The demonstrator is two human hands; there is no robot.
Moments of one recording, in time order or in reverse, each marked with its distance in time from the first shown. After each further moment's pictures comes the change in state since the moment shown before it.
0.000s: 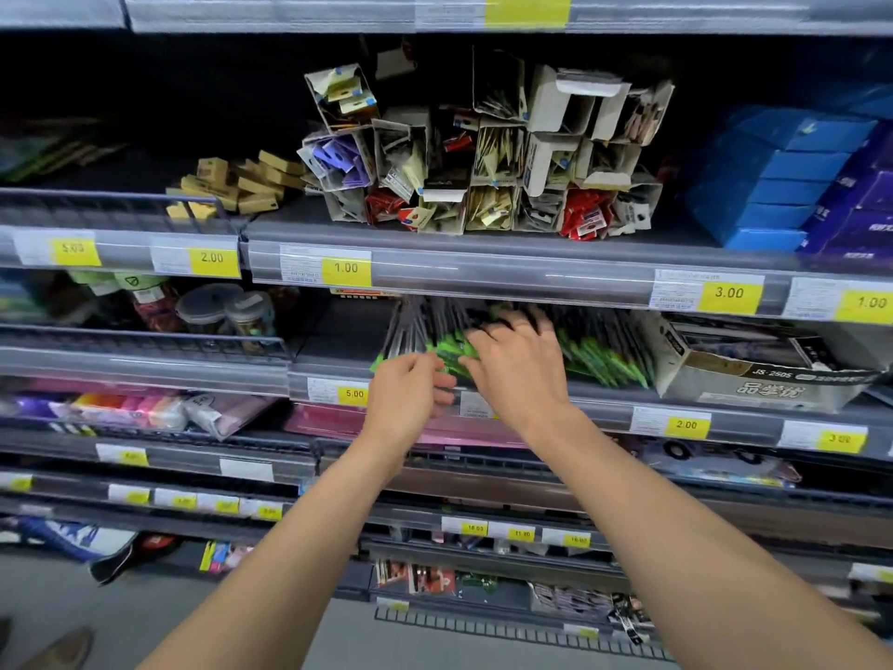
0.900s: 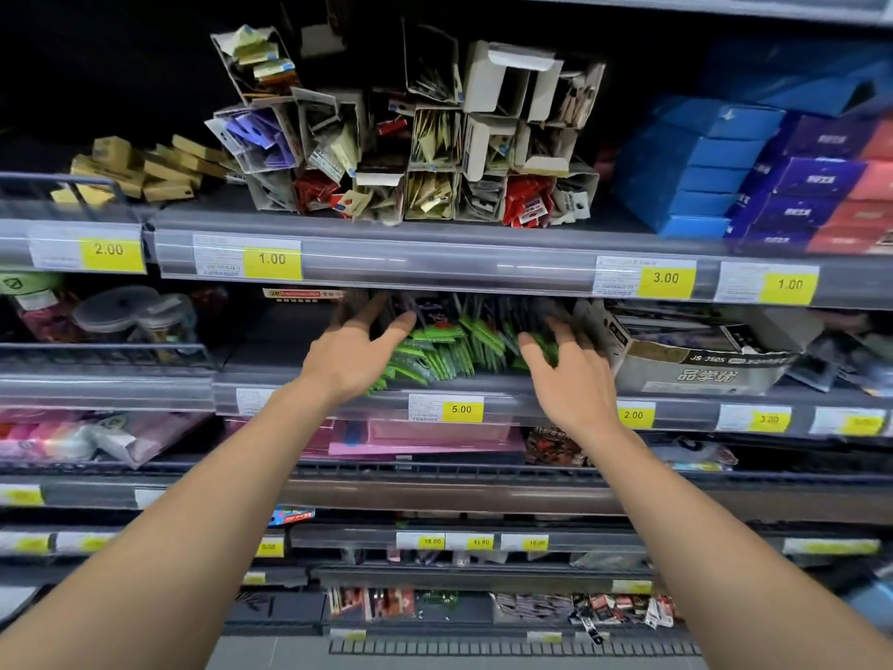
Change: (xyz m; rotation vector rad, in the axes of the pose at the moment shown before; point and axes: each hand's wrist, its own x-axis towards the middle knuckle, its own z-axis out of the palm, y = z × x) left_hand 0.079 0.007 -0.005 0.810 -0.140 0.293; right_hand -0.043 0.104 0.025 0.465 -0.070 0.602
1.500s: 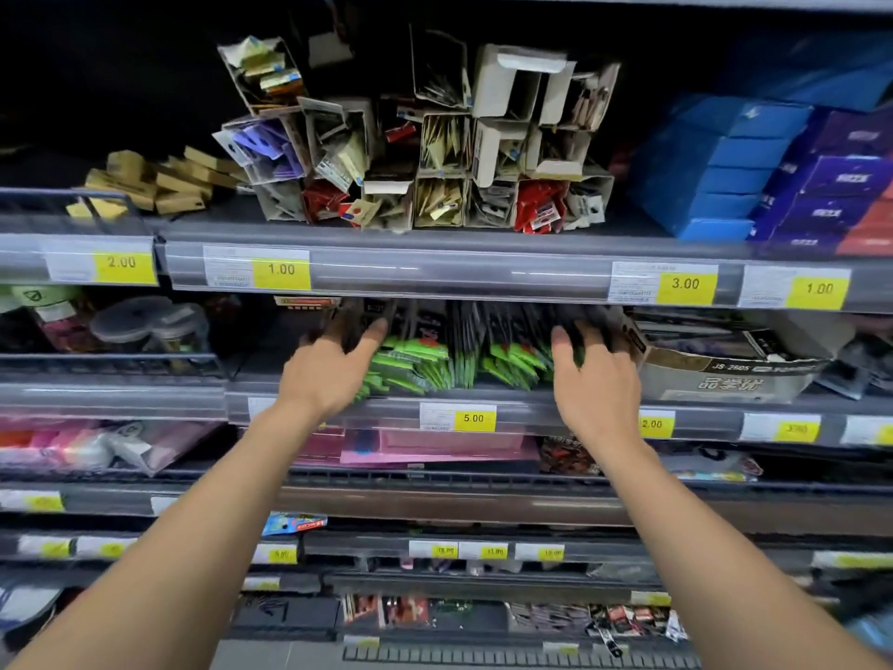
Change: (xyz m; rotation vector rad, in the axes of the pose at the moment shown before) left_hand -0.008 -0.024 -0.009 0.006 0.128 -0.158; right_hand -0.003 -0.007 -0.005 0.033 0.143 0.047
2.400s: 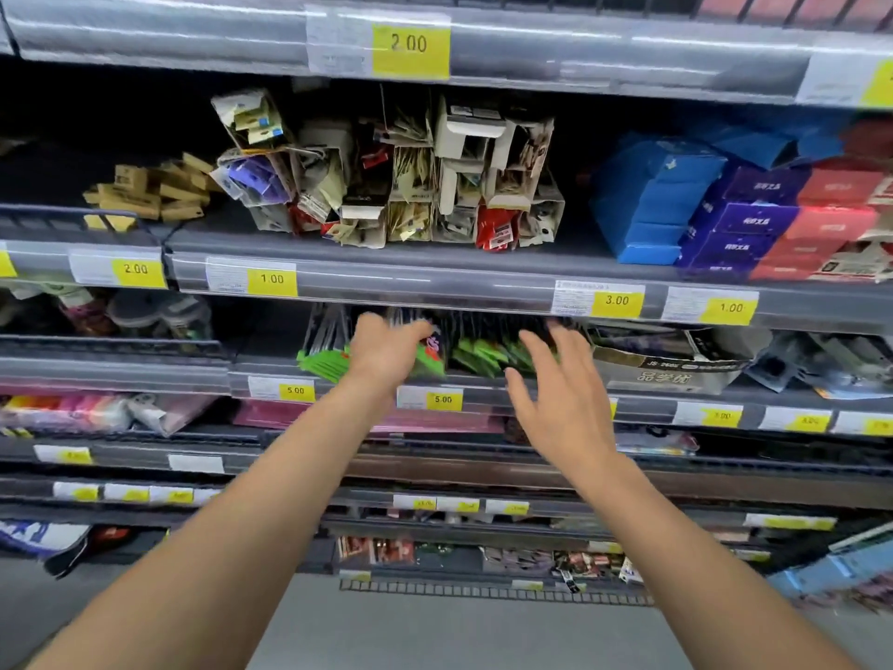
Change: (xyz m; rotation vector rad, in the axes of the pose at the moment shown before) left_hand -0.068 0.123 -0.006 -0.709 -0.059 -0.300; right_hand -0.042 -0.005 -0.066 -0.181 -0.122 -0.364
